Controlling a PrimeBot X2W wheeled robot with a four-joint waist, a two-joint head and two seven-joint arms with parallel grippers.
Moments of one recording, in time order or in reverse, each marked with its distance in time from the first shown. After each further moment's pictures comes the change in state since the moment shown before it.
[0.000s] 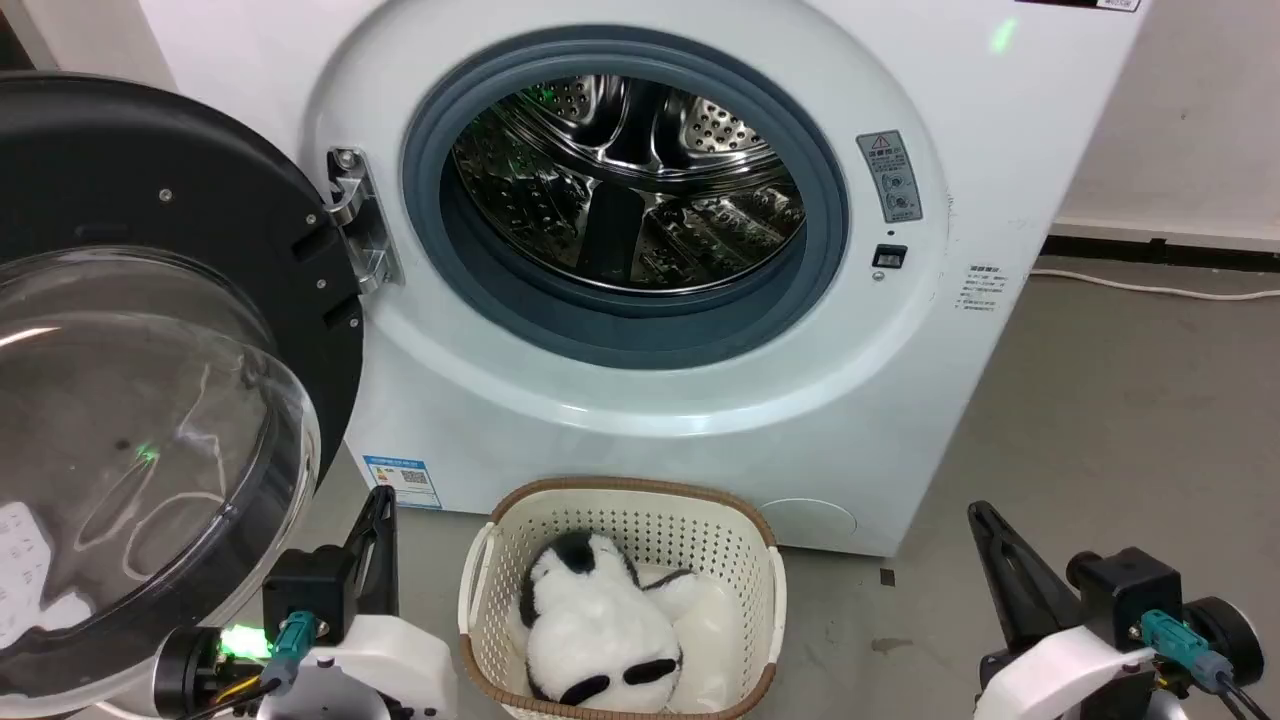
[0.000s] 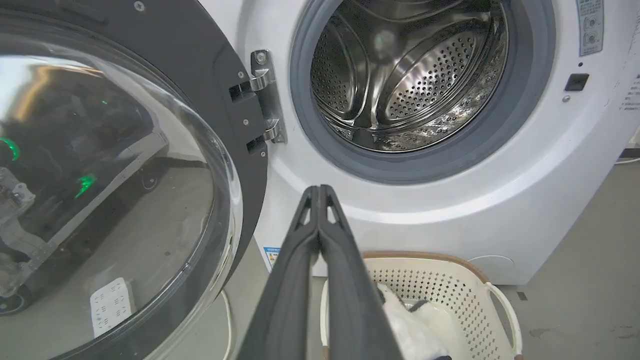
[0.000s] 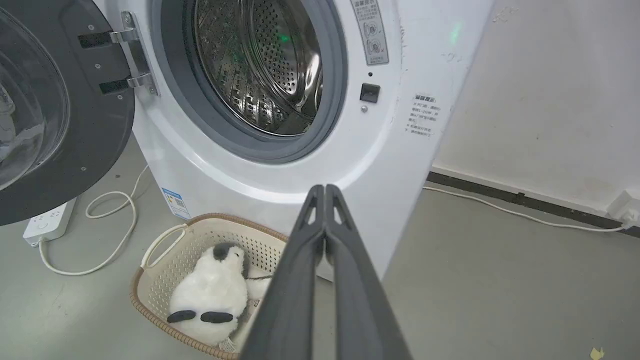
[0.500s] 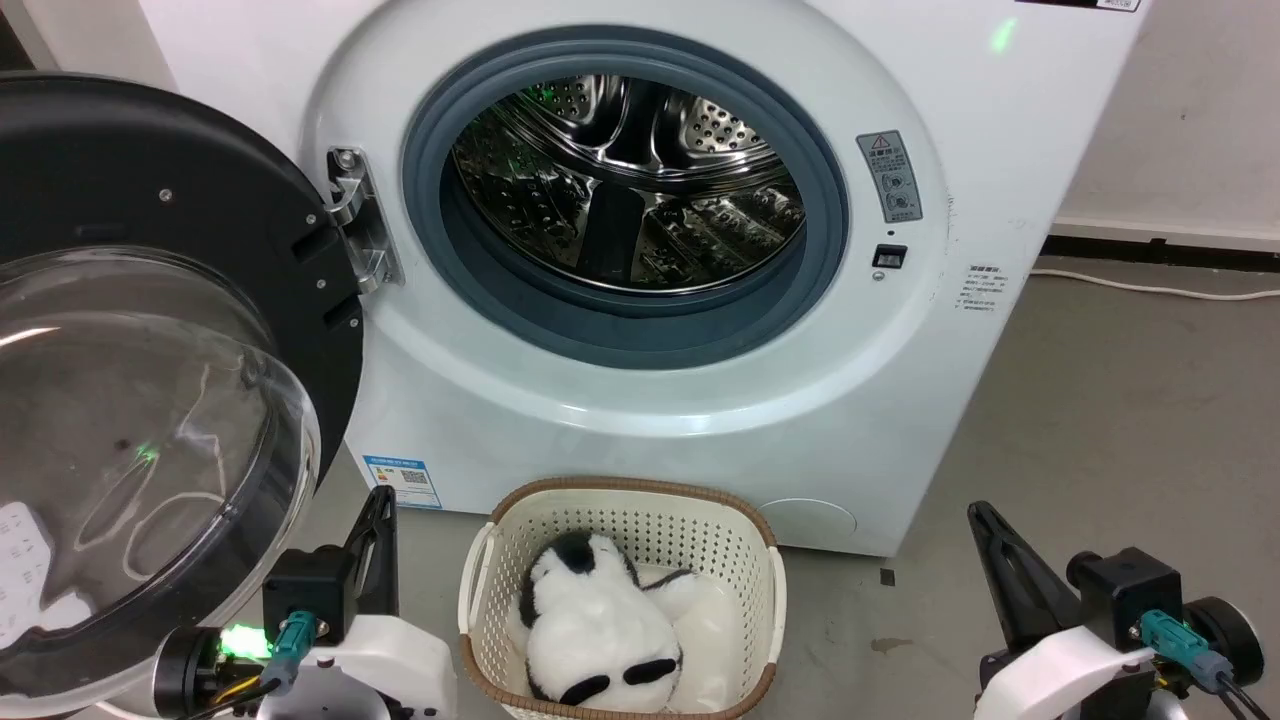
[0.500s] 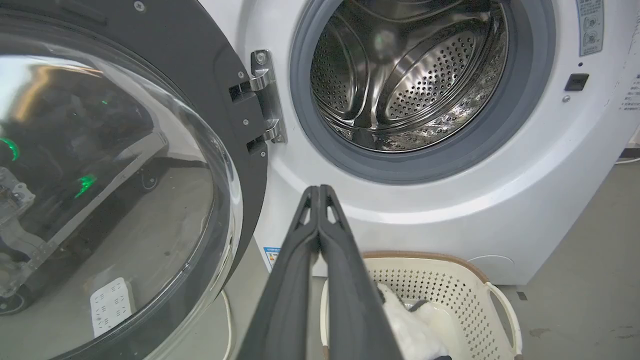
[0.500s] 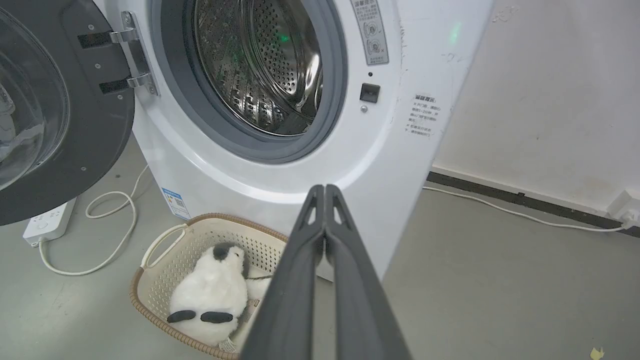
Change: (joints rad) left arm 0.000 0.000 0.000 0.000 0.000 0.000 0.000; right arm 0.000 0.000 0.000 0.000 0.000 0.000 0.000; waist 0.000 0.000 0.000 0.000
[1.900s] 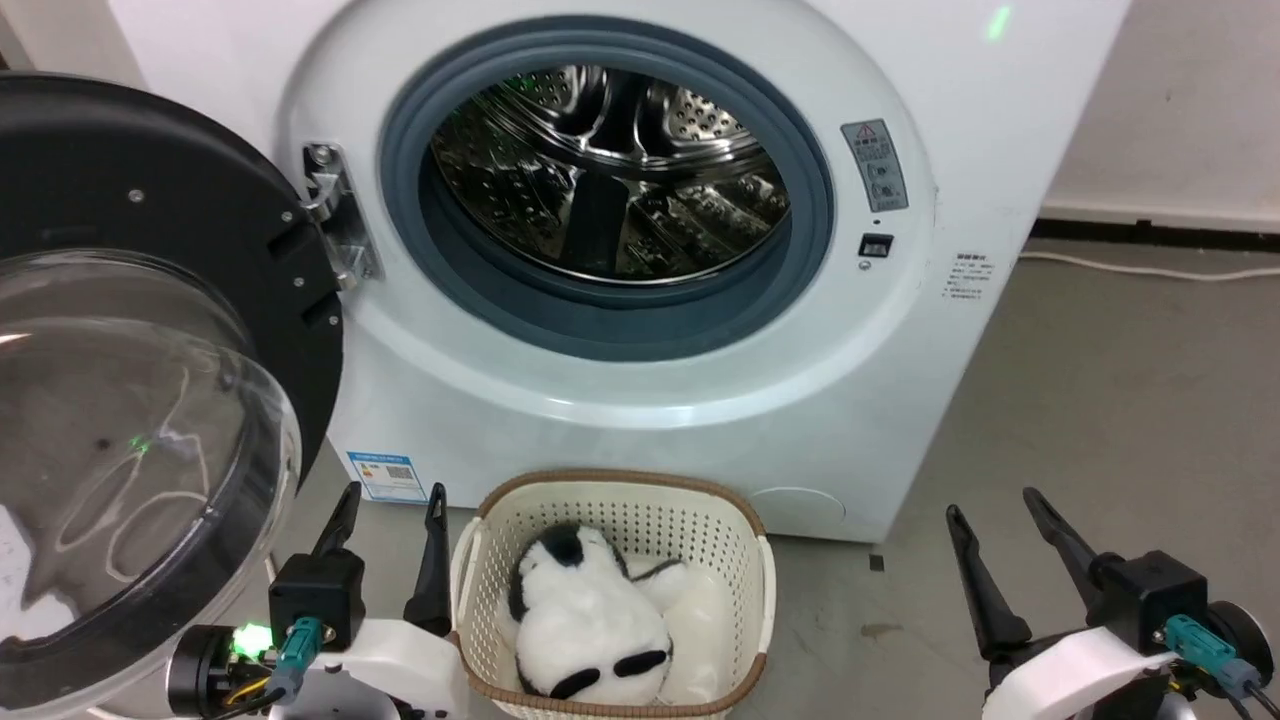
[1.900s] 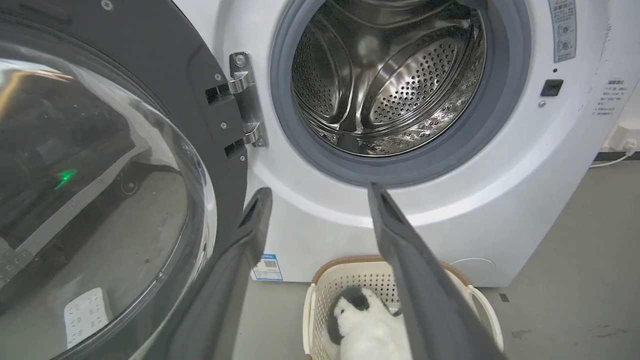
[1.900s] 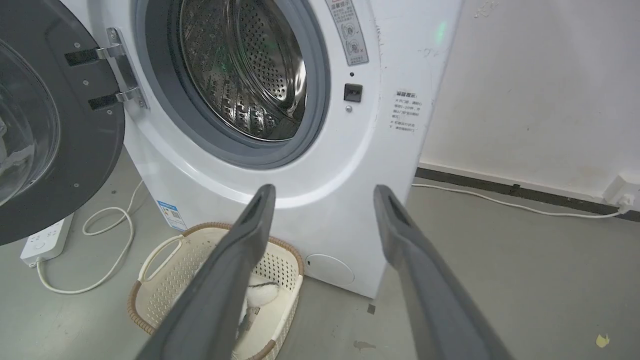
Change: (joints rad) left arm 0.000 0.000 -0.022 0.002 -0.022 0.004 -0.033; right arm 0.001 0.000 -0.015 0.005 0.038 0.000 -0.031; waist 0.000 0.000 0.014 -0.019
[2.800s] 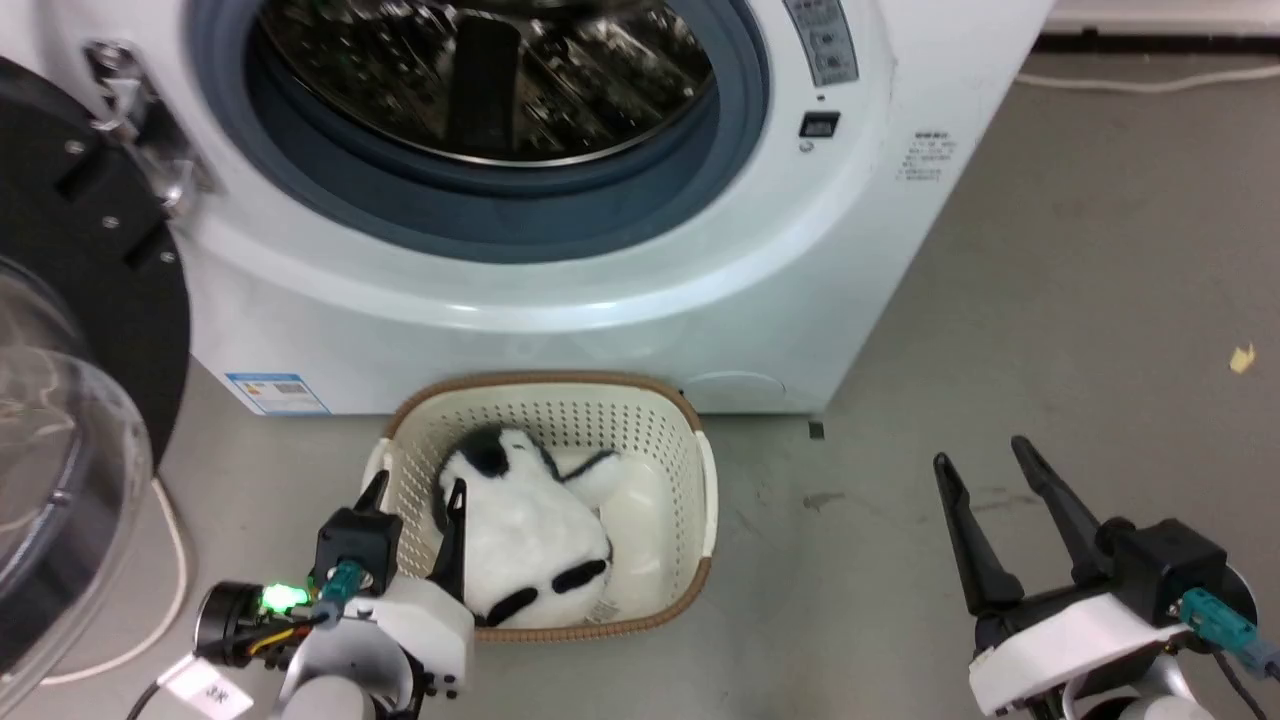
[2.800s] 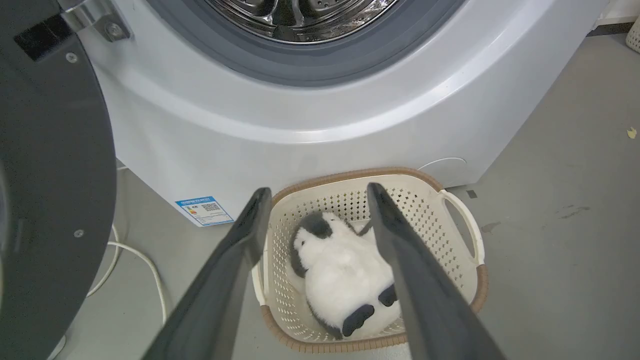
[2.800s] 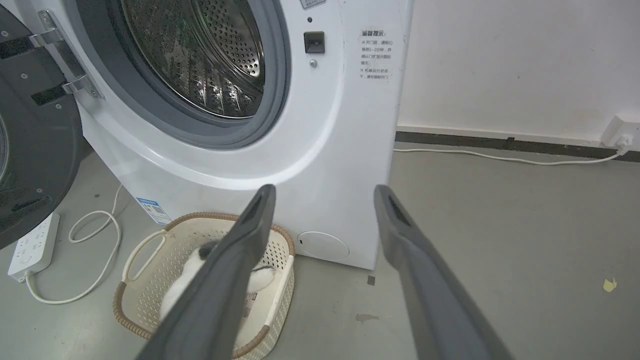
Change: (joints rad) left arm -0.147 0.058 -0.060 0.258 -0.003 -0.015 -0.012; right arm -0.057 0.000 0.032 -0.010 0.080 0.000 -0.060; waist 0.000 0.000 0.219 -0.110
